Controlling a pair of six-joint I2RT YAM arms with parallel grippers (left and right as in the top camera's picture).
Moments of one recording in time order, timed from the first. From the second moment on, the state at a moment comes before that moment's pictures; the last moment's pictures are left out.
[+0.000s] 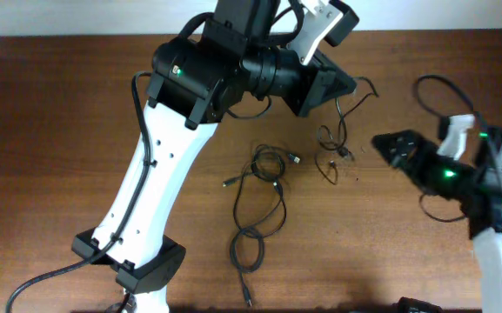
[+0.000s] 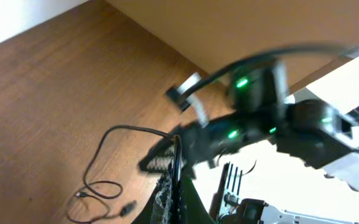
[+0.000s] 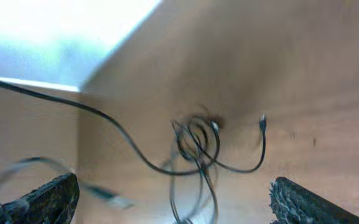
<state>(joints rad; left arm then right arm) -0.58 1.97 2.57 -1.25 0.75 -0.03 -0.28 1.10 0.97 -0.70 -0.76 0.46</state>
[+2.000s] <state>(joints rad) -0.48 1.92 2.57 -1.51 0.08 -0.43 -0.07 1.11 1.01 -0.03 -0.70 0.45</state>
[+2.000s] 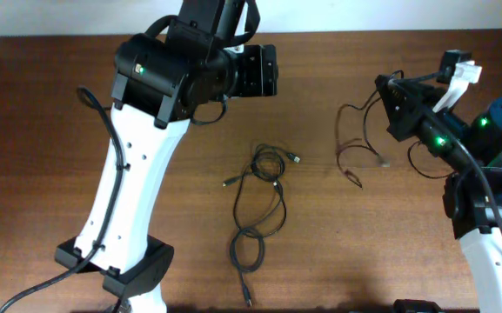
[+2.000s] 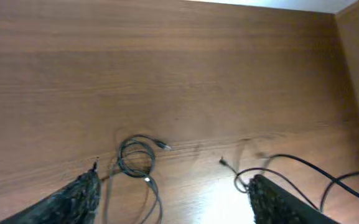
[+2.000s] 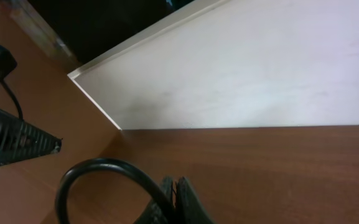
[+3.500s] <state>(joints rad) -0.66 2.10 2.56 -1.25 0.45 0.23 -0.01 1.08 1.02 -0.36 -0.82 0.62</state>
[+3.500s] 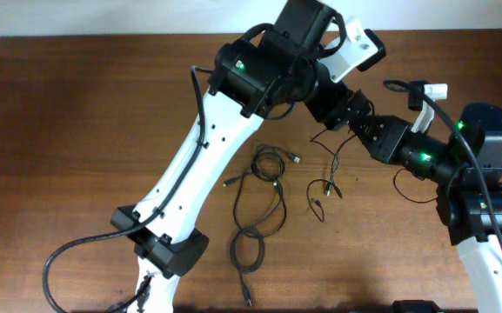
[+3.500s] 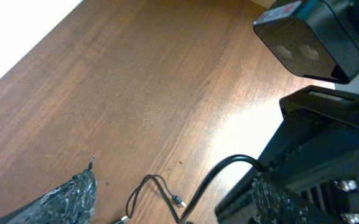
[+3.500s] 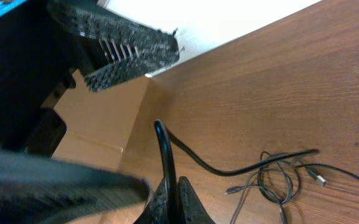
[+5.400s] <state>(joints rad) -0.61 2.16 2.56 -1.30 0.65 0.53 -0.01 1.08 1.02 -0.37 -0.97 0.62</state>
